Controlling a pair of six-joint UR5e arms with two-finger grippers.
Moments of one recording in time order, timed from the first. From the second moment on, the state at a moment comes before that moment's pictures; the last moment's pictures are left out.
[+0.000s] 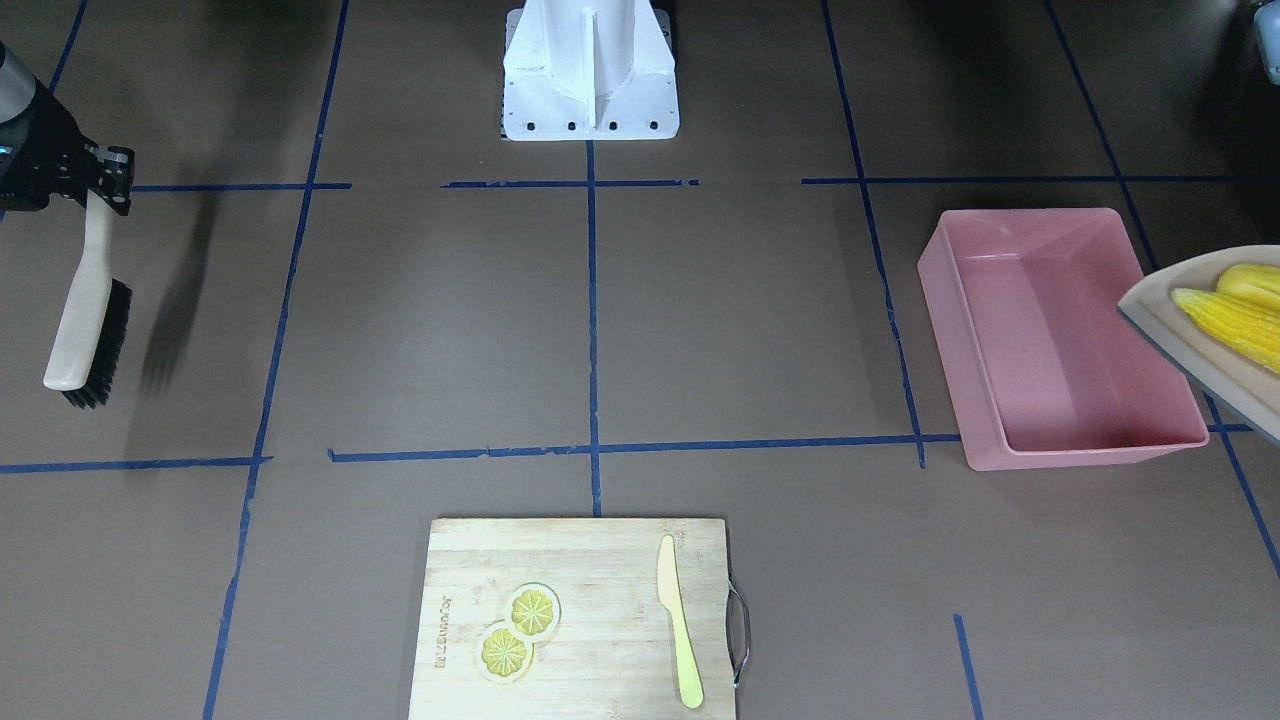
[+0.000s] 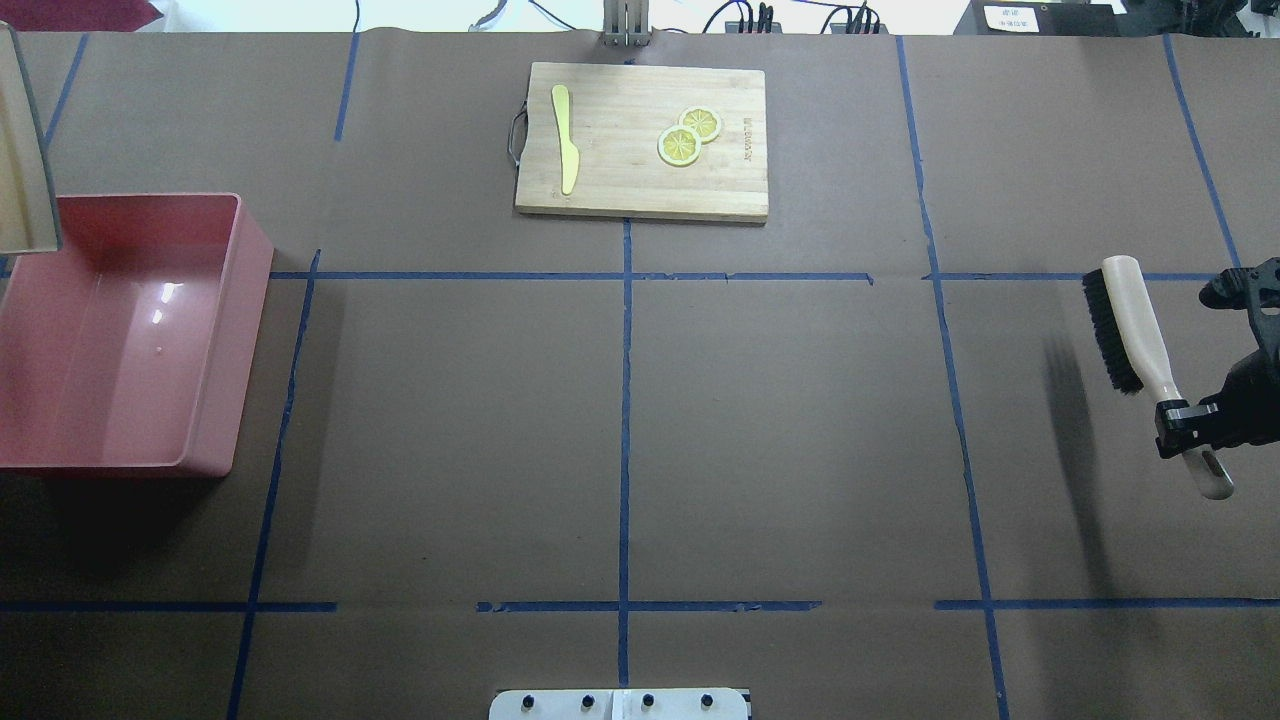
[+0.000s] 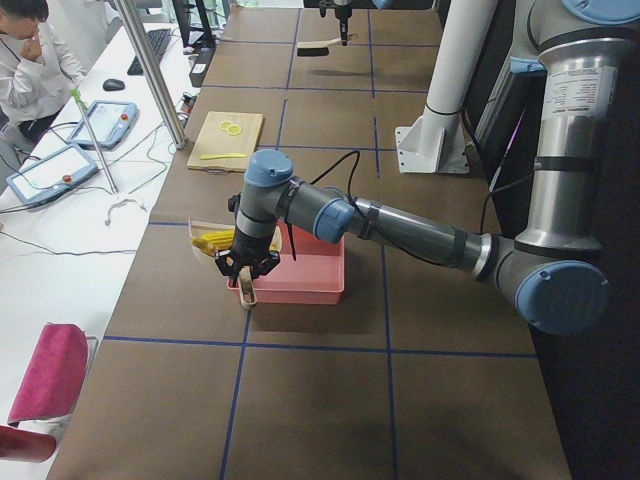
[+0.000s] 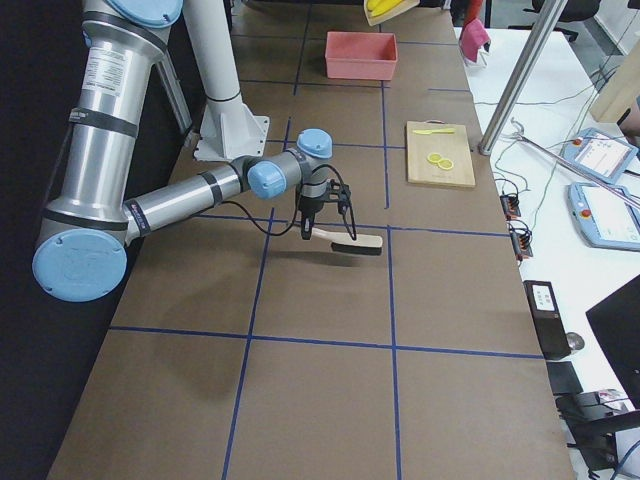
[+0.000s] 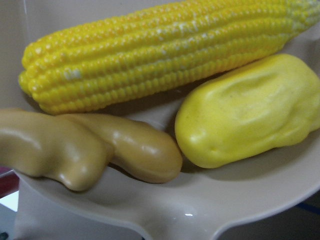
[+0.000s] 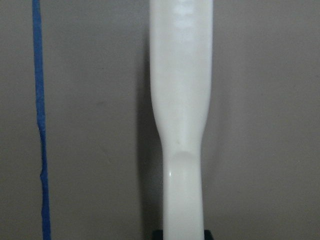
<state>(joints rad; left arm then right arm) -1.44 -1.59 -1.83 -1.73 -1.99 0.99 0.90 -1.81 2.17 -1.52 2.15 0.78</state>
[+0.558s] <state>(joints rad) -1.32 -1.63 -1.85 -1.71 -1.71 1.17 0.91 -1.81 2.16 -1.52 2.18 0.78</state>
